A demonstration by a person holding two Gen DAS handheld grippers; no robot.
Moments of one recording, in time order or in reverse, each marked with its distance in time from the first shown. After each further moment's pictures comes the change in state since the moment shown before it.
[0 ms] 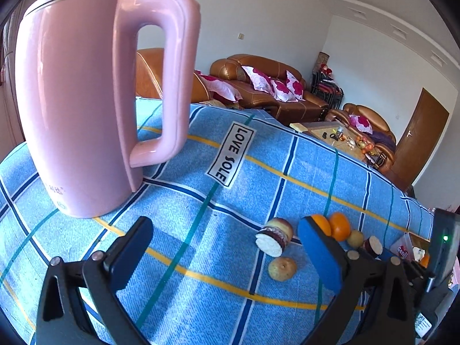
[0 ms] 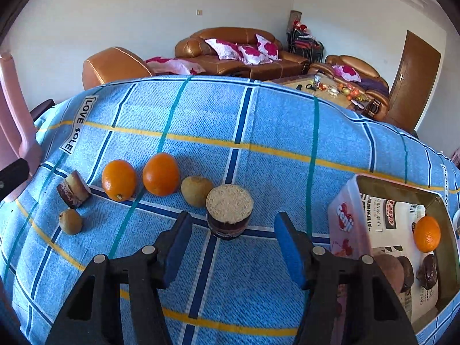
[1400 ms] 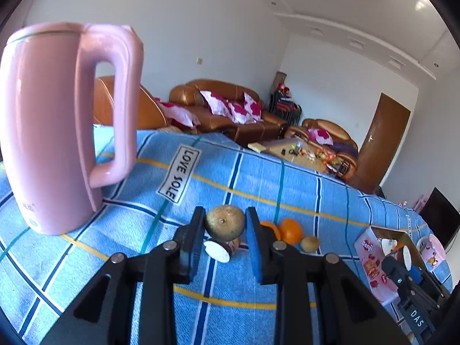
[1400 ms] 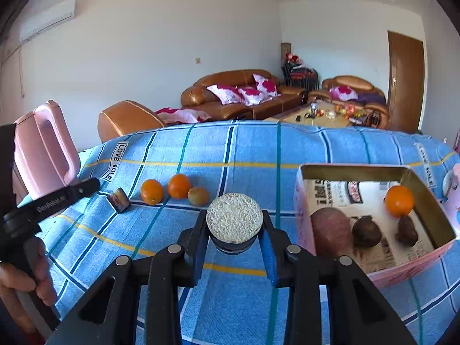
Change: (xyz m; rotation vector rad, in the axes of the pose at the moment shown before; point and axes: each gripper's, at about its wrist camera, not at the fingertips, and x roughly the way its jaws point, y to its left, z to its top) left arm -0.034 -0.007 -0.014 0.083 -0.179 -0.192; right arm -0.096 -0.025 -0.060 0.099 -0.337 0.058
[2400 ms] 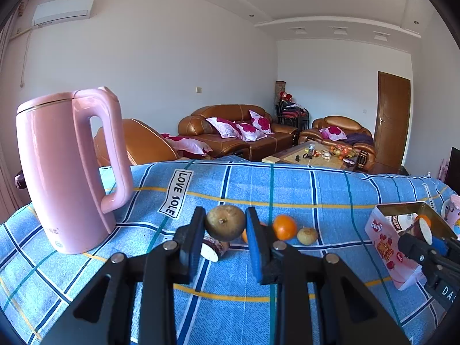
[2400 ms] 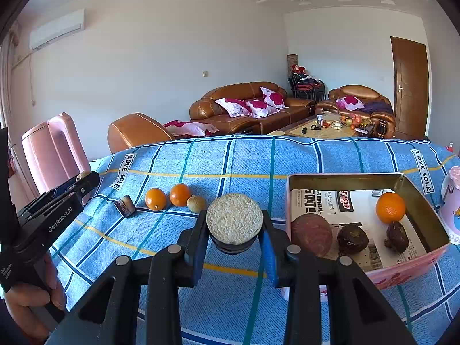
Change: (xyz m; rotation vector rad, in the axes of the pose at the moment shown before) left arm -0.011 -0.063 -0.021 0.206 -0.100 0.126; right arm -0.016 -0.027 -0.007 0.028 -0.022 0.088
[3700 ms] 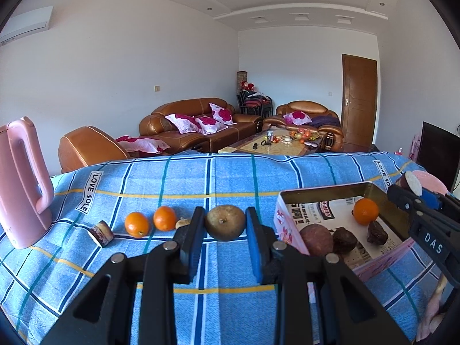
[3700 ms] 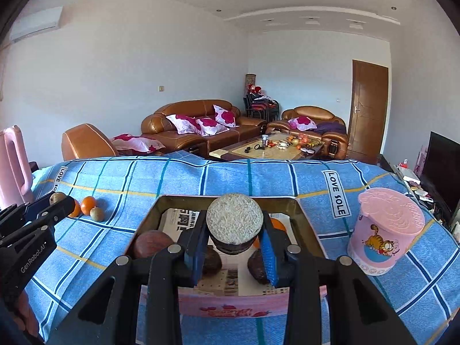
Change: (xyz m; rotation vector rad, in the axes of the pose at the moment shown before) left arm -0.019 -0.141 -0.009 0.110 0.035 -0.156; right arm -0.036 -0.116 0.011 -0.018 -0.094 -0.271
